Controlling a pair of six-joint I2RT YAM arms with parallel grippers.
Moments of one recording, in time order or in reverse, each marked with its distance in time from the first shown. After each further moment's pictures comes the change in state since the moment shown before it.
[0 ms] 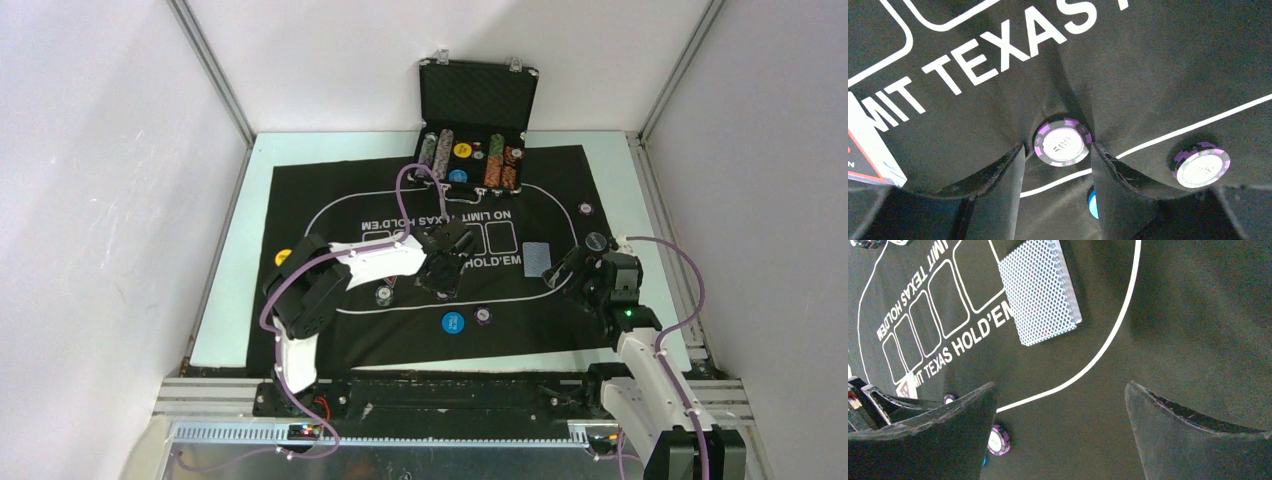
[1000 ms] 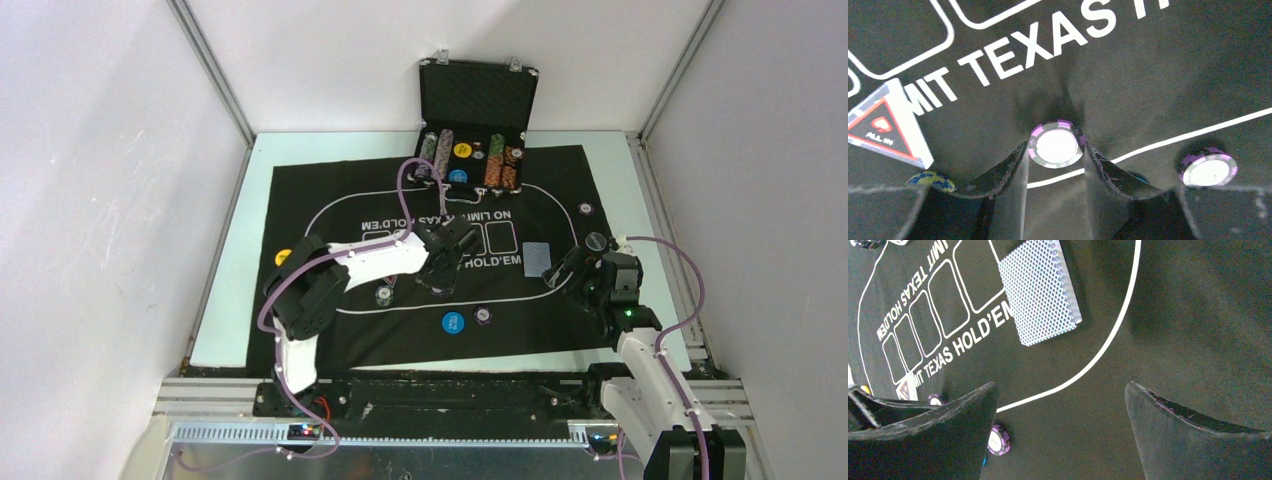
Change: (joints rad) left arm -0.011 0.009 0.054 -0.080 -0.093 -0.019; right arm 0.000 0.000 0.000 0.000 0.000 0.000
